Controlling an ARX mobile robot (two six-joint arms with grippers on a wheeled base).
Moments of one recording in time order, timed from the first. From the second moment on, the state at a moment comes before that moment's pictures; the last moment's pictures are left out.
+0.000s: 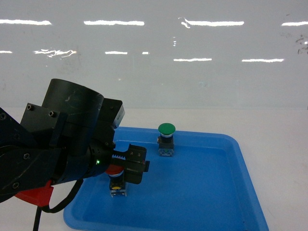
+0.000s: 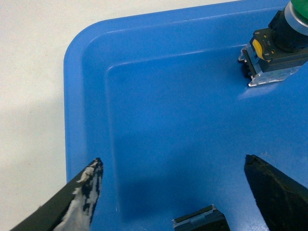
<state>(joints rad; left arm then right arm) -0.35 2.09 0.87 0.49 -0.09 -0.08 0.51 0.18 0.05 0.05 0.45 -0.11</state>
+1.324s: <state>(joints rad) -0.25 1.67 0.67 0.68 -0.14 -0.11 0.51 0.18 0.05 0.05 0.45 -0.11</state>
